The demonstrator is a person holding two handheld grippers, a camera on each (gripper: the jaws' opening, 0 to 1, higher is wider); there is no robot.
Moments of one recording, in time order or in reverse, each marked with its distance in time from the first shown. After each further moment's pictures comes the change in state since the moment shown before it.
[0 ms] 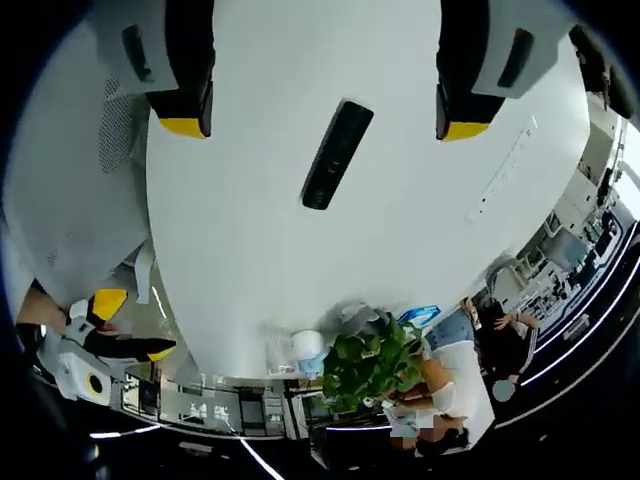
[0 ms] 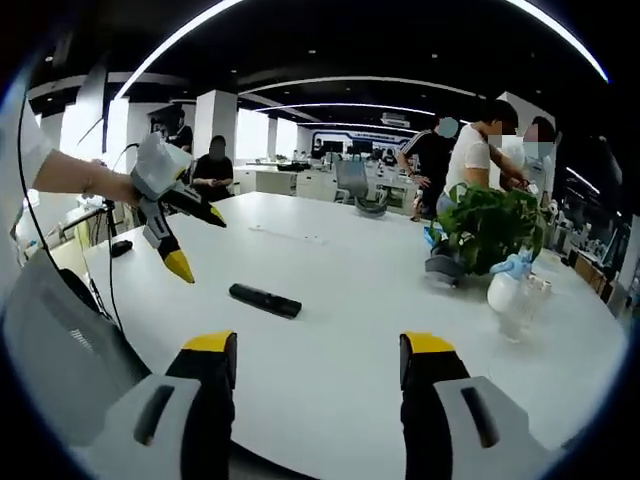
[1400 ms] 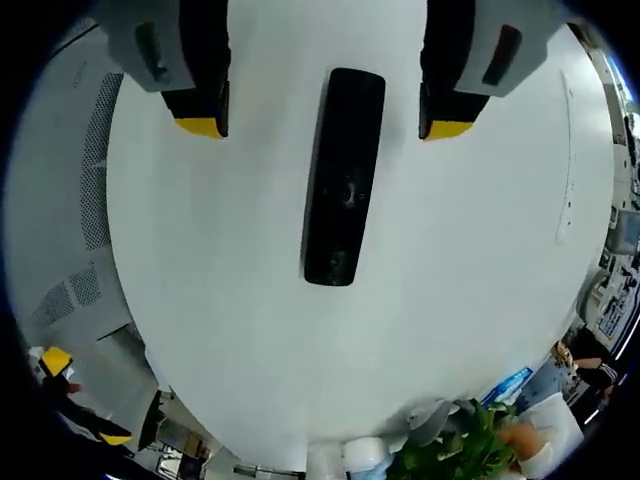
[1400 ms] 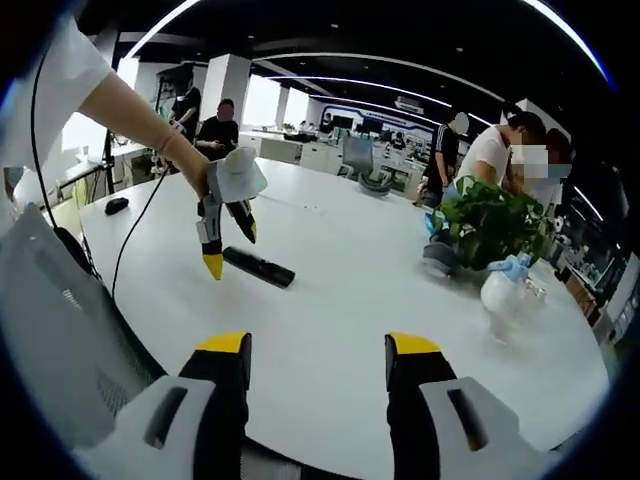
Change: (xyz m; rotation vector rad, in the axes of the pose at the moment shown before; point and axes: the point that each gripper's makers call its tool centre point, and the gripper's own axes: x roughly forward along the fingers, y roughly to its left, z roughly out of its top) left arm 0.108 0.004 -0.052 0.148 0.392 -0.258; right arm 0.003 -0.007 -0.023 -0.098 0.116 -0.024
